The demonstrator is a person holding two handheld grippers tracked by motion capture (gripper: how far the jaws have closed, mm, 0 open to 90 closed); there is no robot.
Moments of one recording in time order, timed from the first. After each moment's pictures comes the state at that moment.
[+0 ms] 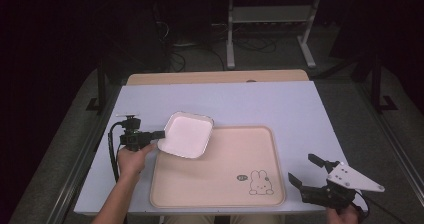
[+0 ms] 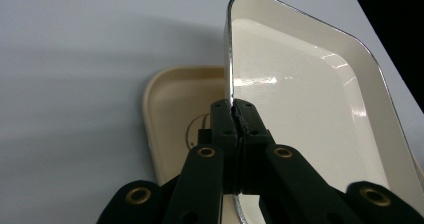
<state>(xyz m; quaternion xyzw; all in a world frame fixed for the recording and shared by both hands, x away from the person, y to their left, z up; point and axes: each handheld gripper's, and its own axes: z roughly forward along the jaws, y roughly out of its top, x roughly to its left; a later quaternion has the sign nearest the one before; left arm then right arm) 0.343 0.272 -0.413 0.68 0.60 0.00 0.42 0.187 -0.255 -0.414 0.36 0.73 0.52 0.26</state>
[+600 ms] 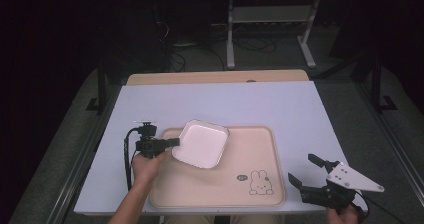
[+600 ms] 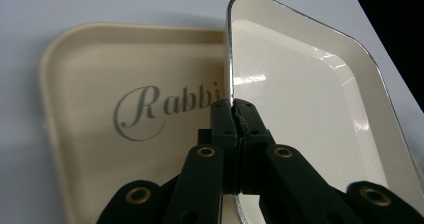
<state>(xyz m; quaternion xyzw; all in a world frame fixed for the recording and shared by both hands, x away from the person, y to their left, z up) 0.333 0.235 -0.426 0.70 0.58 -0.02 0.42 0.187 -0.254 -0.414 0.36 0.73 0.52 0.26</state>
